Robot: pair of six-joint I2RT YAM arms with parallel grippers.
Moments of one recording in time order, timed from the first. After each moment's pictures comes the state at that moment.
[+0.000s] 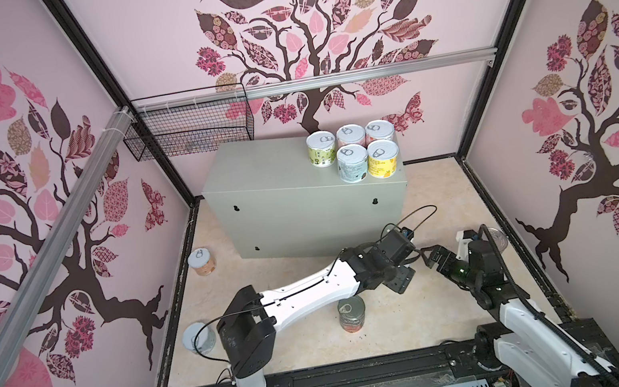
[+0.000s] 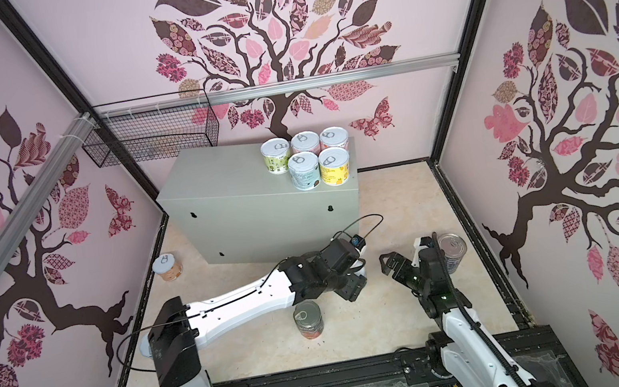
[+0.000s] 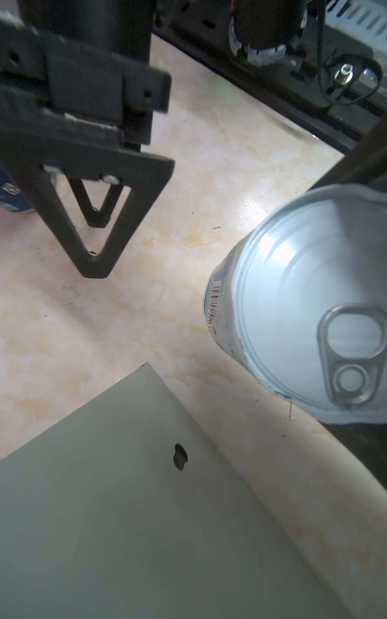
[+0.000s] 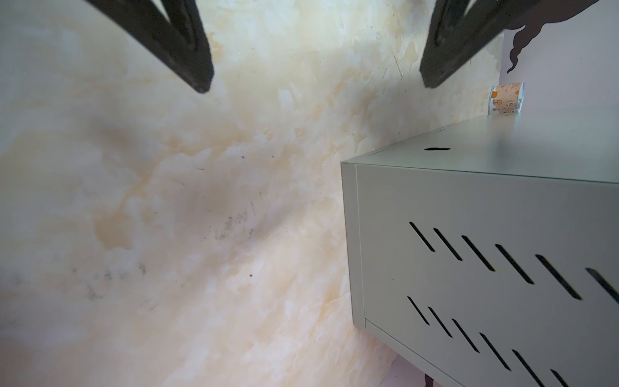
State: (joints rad) left arm -1.13 1.77 1.50 -0.63 -0.15 -0.24; right arm 0.01 0.75 0.25 -0.07 -0.29 0.75
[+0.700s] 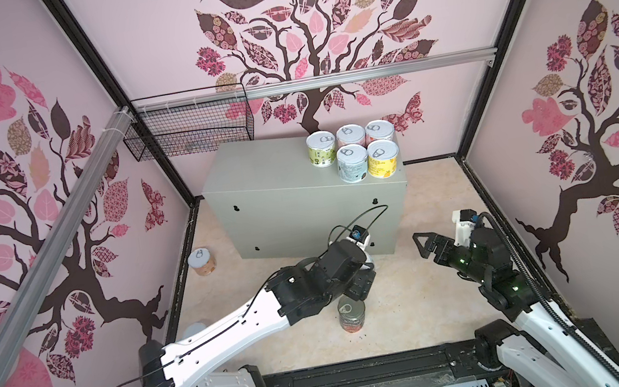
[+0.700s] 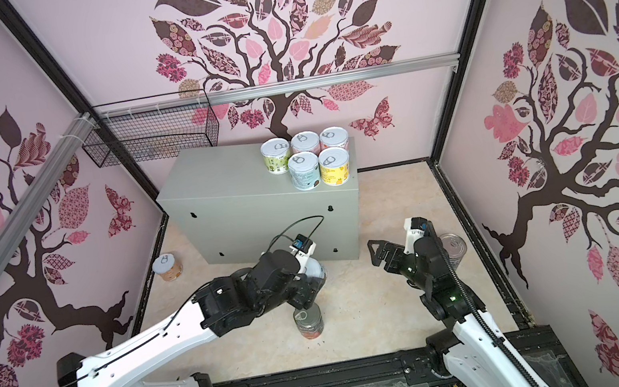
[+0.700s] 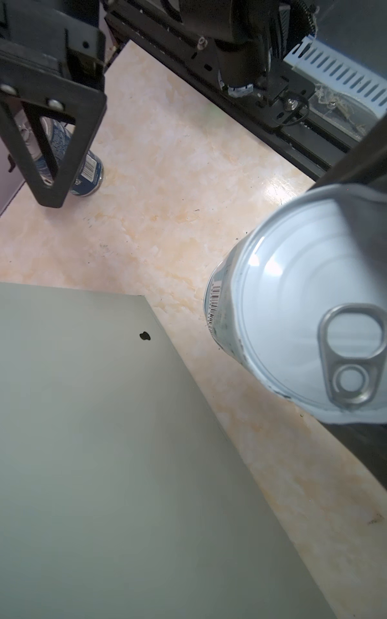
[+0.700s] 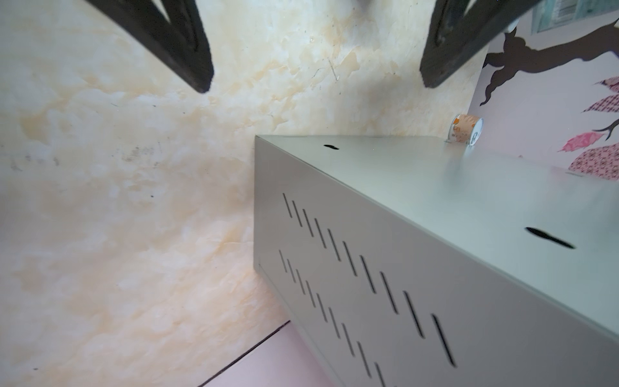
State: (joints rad) left arm -1.13 1.27 1.27 -0.76 -0.30 -0.28; right arm 0.26 0.61 0.51 -0.29 -0.13 0.68
